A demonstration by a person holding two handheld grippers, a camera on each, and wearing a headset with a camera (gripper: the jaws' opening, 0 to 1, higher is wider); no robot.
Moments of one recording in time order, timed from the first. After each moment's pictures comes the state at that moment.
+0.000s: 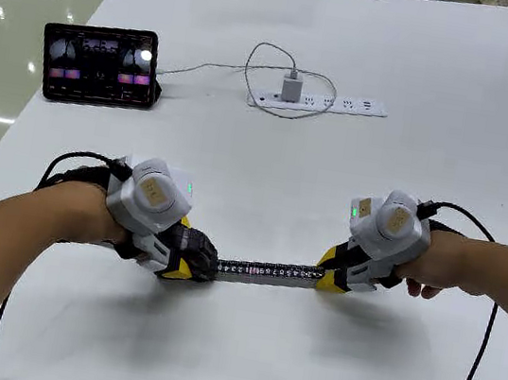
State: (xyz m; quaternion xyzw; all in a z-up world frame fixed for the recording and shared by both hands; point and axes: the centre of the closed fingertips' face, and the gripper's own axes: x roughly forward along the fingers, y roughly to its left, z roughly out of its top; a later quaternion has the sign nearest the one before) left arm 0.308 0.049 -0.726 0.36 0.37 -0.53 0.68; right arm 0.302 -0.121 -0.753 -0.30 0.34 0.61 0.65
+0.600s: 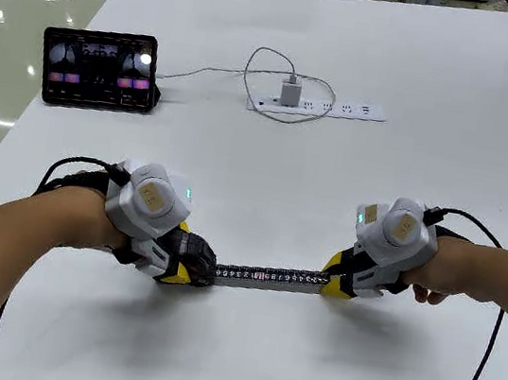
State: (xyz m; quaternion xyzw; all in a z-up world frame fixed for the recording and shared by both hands) left arm 0.310 0.049 -0.726 0.36 0.37 -0.53 0.68; right arm 0.302 -0.130 -0.753 -0.30 0.34 0.61 0.65
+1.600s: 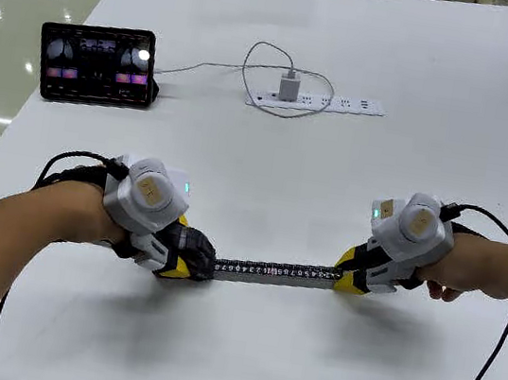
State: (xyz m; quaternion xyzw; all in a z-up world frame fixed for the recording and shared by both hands) left arm 0.309 0.049 -0.726 0.36 0.37 -0.53 0.68; right arm 0.301 -0.151 -0.753 -0.30 0.34 0.60 0.66
